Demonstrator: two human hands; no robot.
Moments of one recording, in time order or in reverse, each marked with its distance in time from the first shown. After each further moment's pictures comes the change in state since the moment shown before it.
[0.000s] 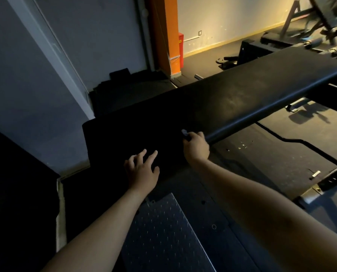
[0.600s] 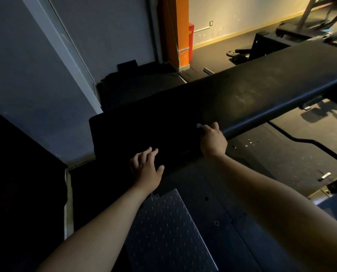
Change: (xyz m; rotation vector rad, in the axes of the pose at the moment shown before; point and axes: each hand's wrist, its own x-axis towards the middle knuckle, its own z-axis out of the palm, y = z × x) left_hand 0.004 -0.004 -0.003 -0.068 -0.022 -0.032; right_hand 0.032 0.017 -0.019 -0.306 0.080 -0.189
